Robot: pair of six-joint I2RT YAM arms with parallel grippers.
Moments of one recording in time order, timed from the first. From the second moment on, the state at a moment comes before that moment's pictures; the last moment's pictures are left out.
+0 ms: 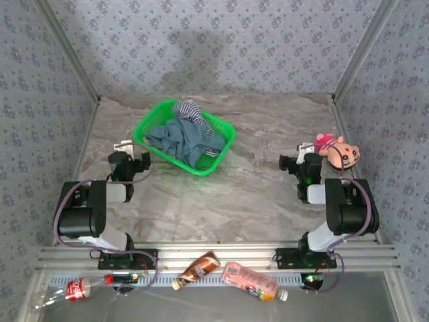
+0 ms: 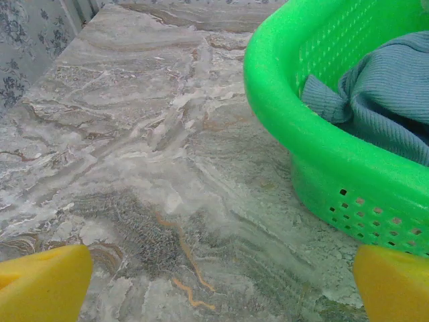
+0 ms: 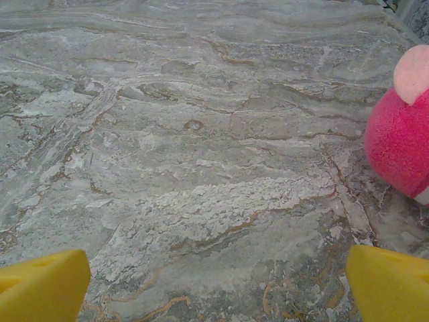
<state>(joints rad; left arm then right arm) 0.01 1.53 0.40 0.70 -0.11 -0.03 -0.03 1.54 0.37 0.73 0.03 -0.01</state>
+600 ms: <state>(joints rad) 0.01 1.53 0.40 0.70 -0.11 -0.03 -0.04 1.54 0.37 0.73 0.01 -0.01</state>
